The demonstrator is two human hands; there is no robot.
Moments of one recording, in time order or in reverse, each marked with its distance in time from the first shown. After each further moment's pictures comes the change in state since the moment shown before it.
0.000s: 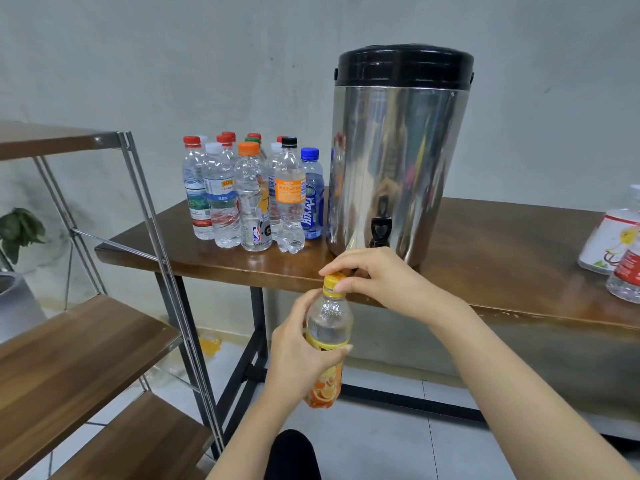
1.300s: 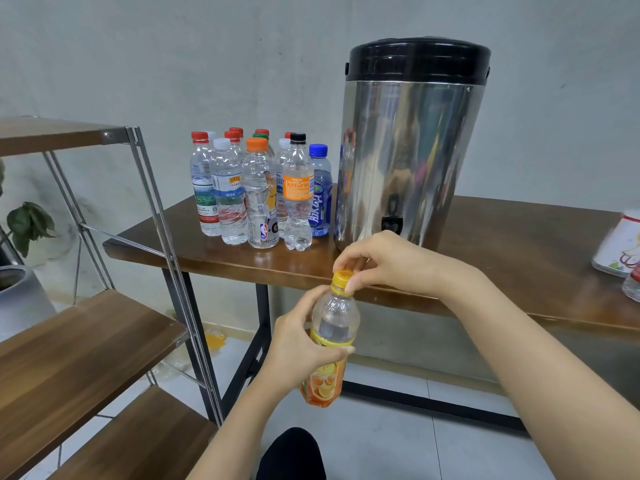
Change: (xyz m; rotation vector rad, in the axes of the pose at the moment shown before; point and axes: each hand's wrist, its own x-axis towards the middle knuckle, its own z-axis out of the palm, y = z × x) left_hand 0.013 -0.003 -0.019 -0.019 -0.149 -0.042; right_hand 0.020 -0.014 -0.023 -0.164 -0.226 0.046
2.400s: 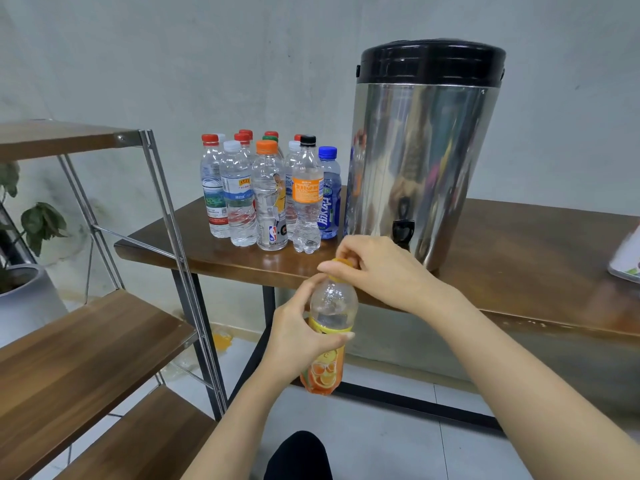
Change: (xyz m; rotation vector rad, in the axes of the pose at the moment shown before) left_hand 0.014 0.004 -0.013 0.004 0.083 0.009; right_hand 0.015 -0.010 0.028 -0.147 0.299 0.120
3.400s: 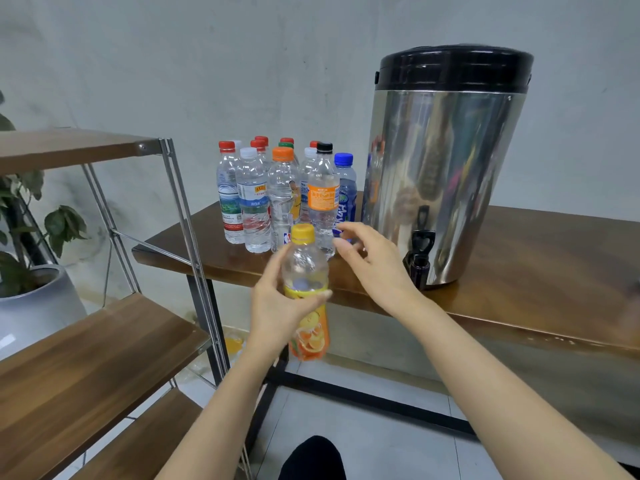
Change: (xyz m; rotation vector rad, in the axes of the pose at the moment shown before) left_hand 0.036 -0.003 -0.039 -0.130 0.283 0.027; right_hand 0.036 0.004 0.043 0.388 0.314 0.028
